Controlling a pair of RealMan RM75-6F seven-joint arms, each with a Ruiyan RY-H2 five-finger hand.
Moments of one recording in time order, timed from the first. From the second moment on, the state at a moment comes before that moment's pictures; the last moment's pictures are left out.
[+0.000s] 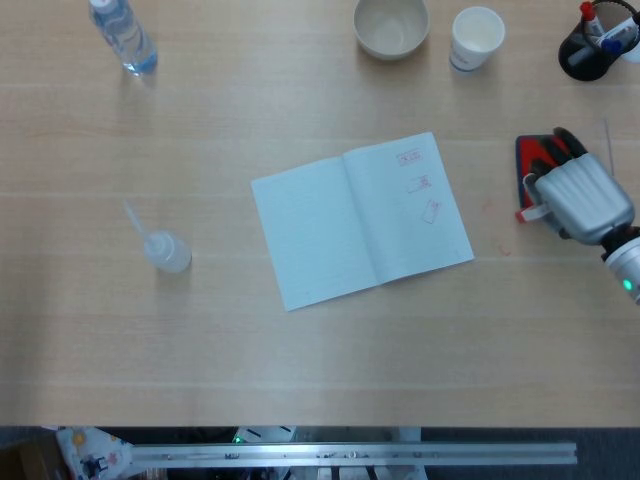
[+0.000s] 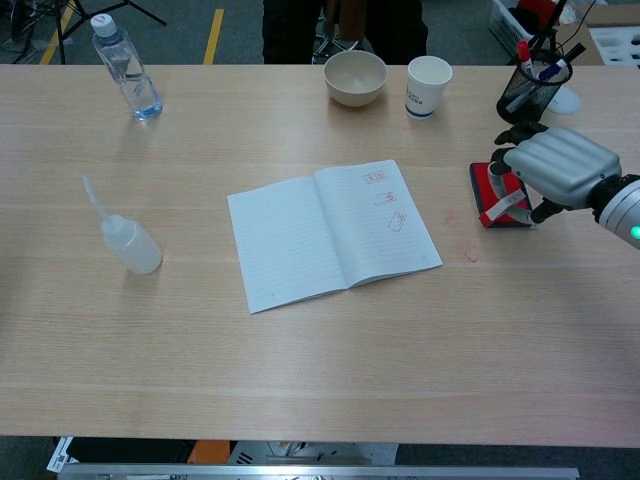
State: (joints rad) left arm -0.03 -1.06 0.00 -1.67 1.53 1.52 0.01; right arm 0.53 -1.42 0.03 -1.33 -1.41 0.95 -0.39
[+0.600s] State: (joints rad) left arm -0.03 -1.06 0.00 -1.67 1.53 1.50 0.02; right arm 0.54 -1.47 0.05 -1.19 -1.34 0.91 -0.38
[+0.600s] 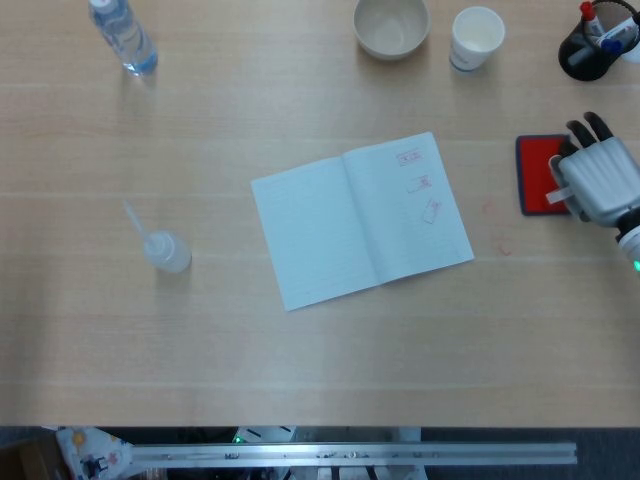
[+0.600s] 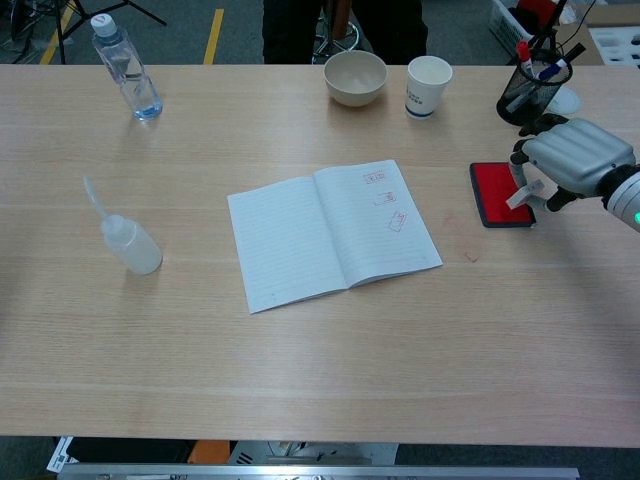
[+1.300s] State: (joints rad) left arm -0.04 -1.06 0.00 -1.68 1.52 1.48 0.04; right arm 0.57 -1.53 0.06 -1.12 -1.30 0.88 -0.36
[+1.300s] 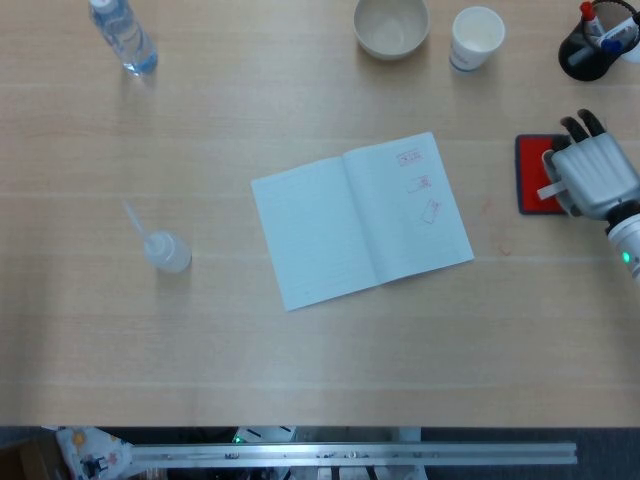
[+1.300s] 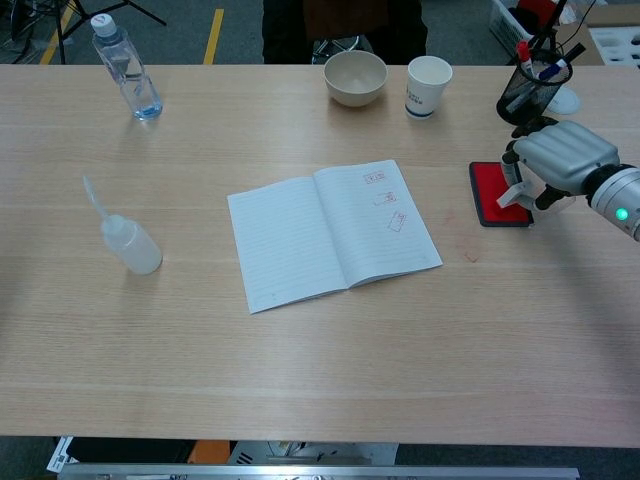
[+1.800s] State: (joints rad) left arm -0.04 -1.06 0.01 -1.67 1.51 1.48 0.04; right arm 0.58 -1.55 0.07 -1.10 -1.27 0.86 -0.38
